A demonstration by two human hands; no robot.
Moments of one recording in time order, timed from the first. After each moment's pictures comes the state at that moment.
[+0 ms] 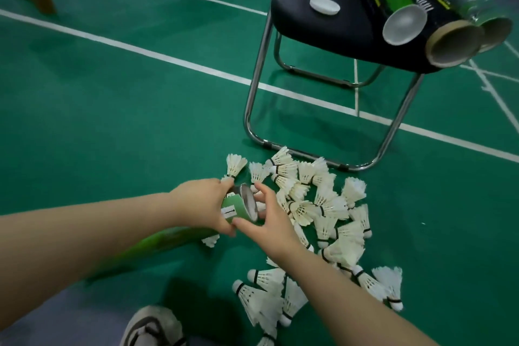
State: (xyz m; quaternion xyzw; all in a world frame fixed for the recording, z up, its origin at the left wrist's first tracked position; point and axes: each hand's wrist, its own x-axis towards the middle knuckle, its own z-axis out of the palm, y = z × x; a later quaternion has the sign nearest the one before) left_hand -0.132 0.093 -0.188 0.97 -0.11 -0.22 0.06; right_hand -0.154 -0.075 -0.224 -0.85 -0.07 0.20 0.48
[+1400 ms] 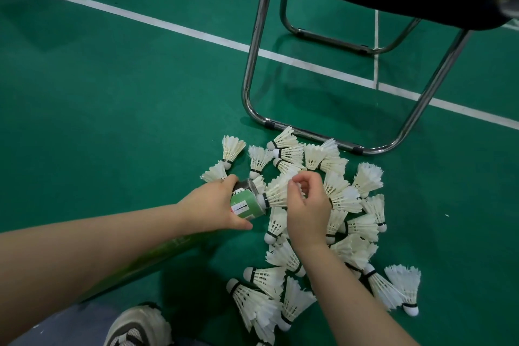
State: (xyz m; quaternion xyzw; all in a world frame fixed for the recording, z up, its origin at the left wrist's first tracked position) left_hand -0.106 0.064 -0.256 0.95 -0.04 -0.24 0.21; right_hand -0.110 -0.104 -0.258 -0.83 0.07 -0.05 0.56
